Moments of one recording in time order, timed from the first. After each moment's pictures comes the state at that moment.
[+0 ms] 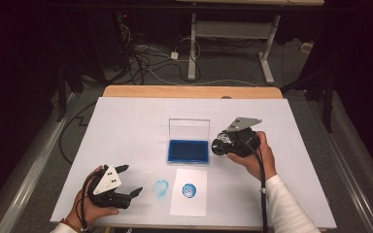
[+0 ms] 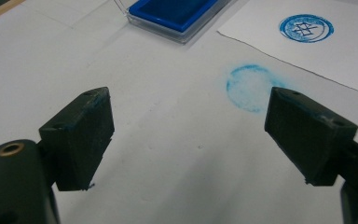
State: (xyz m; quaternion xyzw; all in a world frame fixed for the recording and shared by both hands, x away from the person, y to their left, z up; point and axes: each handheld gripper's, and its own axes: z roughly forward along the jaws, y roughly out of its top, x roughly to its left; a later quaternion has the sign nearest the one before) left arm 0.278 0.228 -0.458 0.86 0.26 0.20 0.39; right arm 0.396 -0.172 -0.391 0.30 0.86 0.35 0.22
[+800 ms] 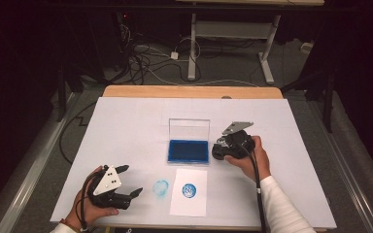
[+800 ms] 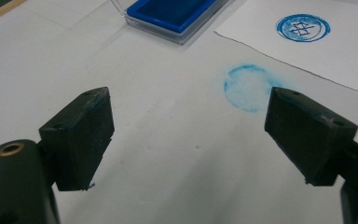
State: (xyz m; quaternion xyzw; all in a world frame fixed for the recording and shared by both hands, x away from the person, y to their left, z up) left arm 0.276 0.228 -0.457 0.86 0.25 0.21 0.39; right arm 0.411 -0.170 -0.426 0.33 0.87 0.31 0.20
